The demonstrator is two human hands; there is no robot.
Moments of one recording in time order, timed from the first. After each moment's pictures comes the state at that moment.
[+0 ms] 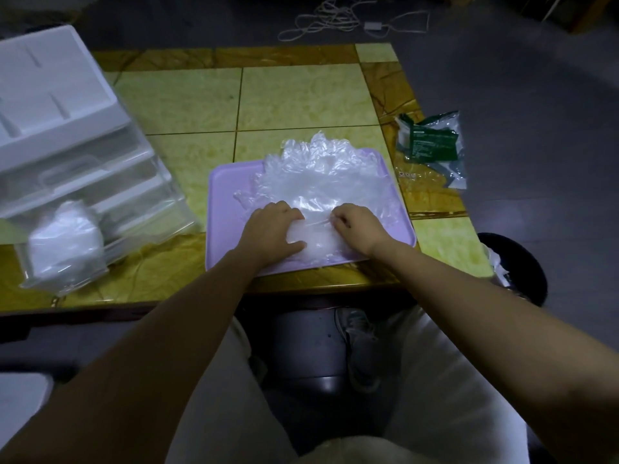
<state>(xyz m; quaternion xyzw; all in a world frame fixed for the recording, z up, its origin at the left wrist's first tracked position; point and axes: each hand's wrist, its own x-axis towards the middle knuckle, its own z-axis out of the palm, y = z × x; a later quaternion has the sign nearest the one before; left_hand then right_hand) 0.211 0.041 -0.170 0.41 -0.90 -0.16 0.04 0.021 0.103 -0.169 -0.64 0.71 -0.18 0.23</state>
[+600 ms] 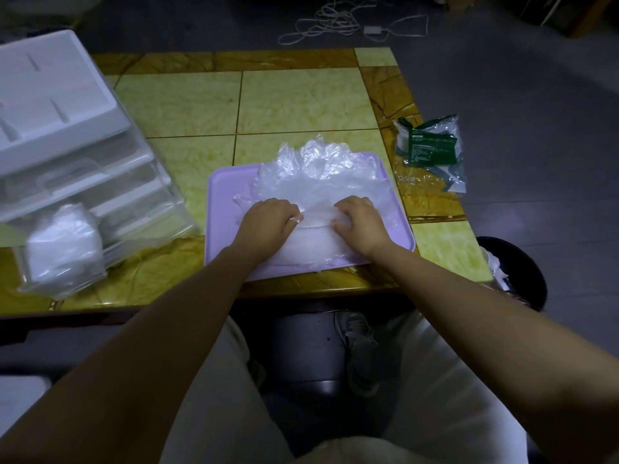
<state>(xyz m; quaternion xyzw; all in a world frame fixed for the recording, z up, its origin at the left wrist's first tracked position) 0.212 0.036 -0.150 0.39 -0.90 -0.16 0.11 0.020 0.100 -0.166 -0.61 0.74 -0.18 0.20</state>
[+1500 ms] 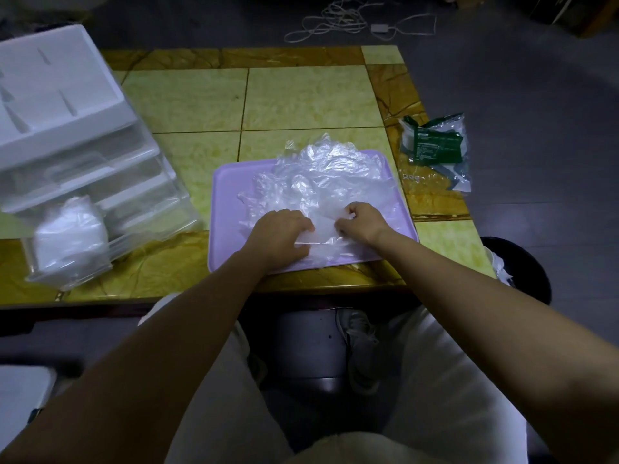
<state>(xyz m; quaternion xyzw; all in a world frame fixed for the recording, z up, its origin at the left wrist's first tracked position) 0.206 0.047 -0.172 0.35 -0.92 -0.13 0.05 0.016 0.089 -0.170 -0.45 0.78 -0.24 0.36</state>
